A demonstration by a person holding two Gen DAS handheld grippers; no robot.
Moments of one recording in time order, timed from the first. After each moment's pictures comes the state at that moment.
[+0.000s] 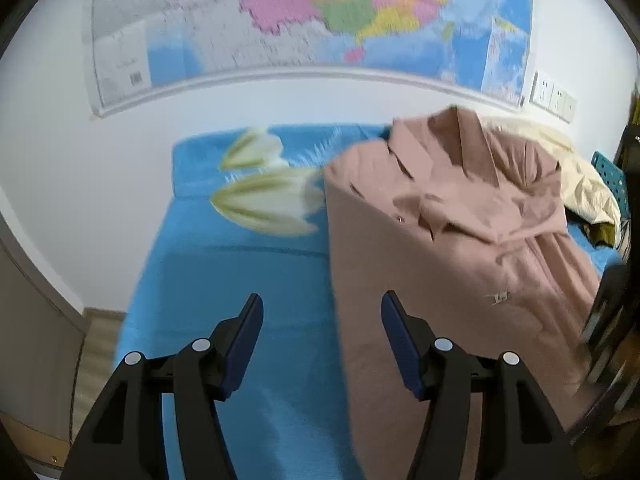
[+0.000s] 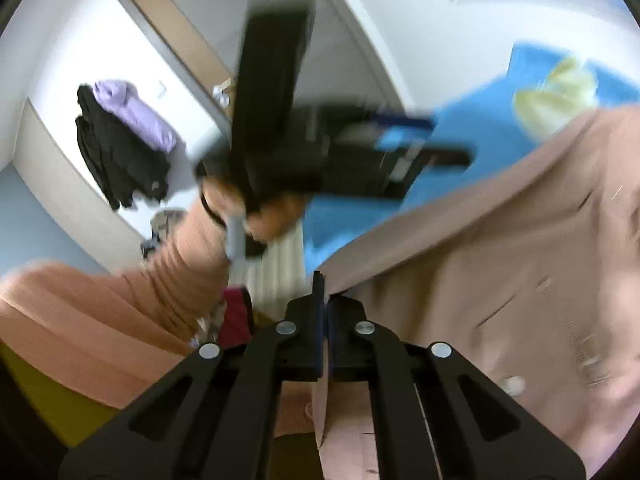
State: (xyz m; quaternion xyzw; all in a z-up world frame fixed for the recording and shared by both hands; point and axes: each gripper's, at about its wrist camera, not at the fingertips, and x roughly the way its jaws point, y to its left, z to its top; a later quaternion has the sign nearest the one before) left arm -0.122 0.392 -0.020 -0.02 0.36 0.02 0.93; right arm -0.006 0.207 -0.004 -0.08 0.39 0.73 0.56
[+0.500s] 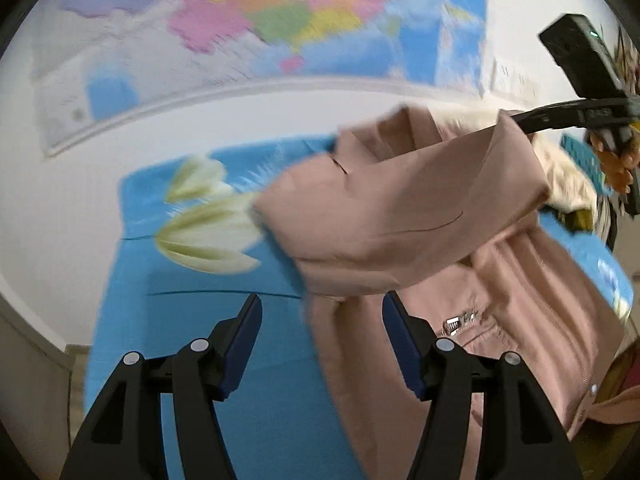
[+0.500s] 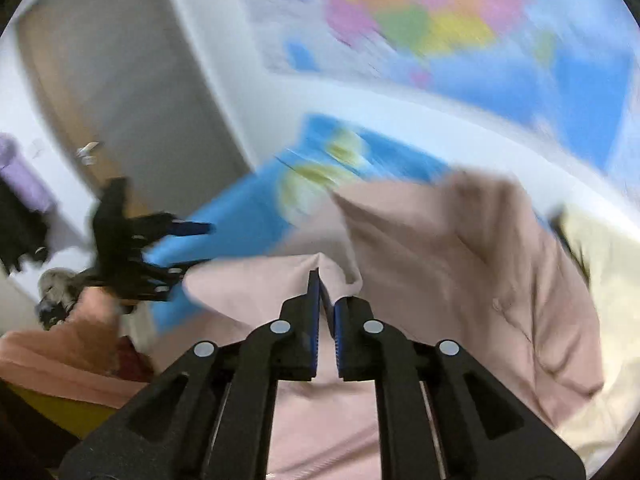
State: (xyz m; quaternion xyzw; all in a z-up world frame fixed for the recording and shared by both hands) left arm -0.080 0.341 -0.035 0.02 0.37 -0.05 0.93; right arm 0.155 0.092 0.035 -0.11 0.43 0.50 0.75
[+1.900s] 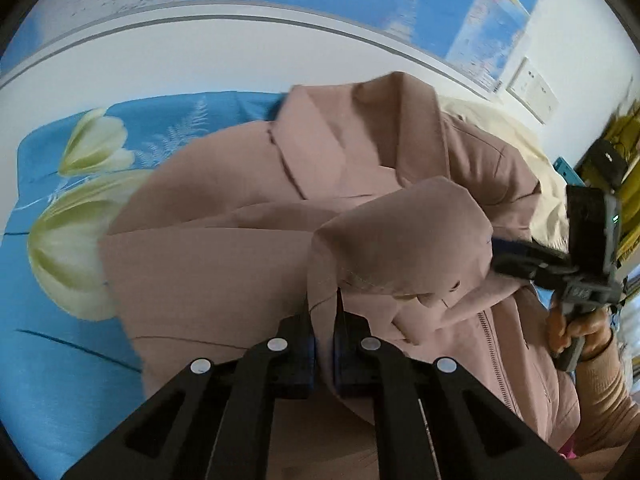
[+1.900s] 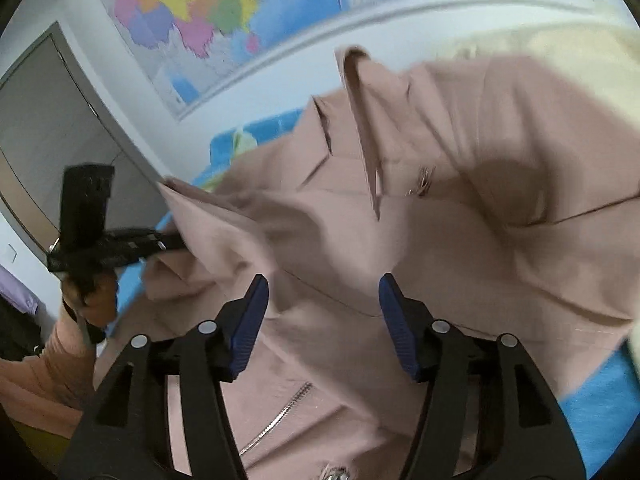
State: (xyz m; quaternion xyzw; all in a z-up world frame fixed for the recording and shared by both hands) left arm 0.032 0.304 -0.060 -0.10 0.45 -0.11 0.88; right arm 0.175 0.013 -0.082 0.05 0.42 0.44 0.79
